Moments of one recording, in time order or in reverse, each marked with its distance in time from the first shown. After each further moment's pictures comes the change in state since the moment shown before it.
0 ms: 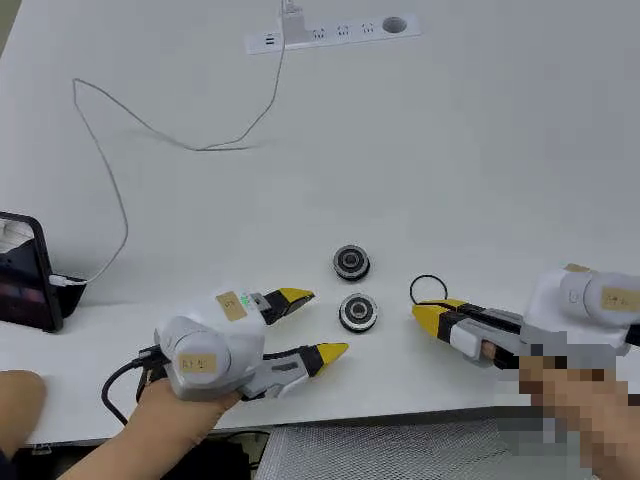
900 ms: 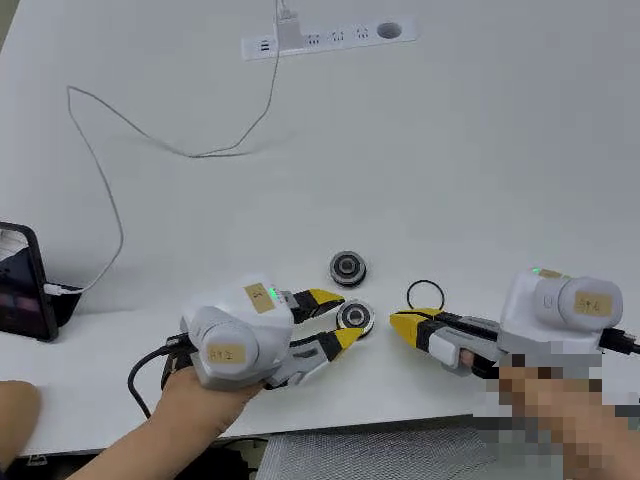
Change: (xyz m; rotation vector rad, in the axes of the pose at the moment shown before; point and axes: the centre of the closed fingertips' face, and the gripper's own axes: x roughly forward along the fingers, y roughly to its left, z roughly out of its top) left arm 0.024 -0.010 0.022 0.056 -0.012 -0.048; right arm 0.011 0.015 -0.003 0.017 0.010 0.041
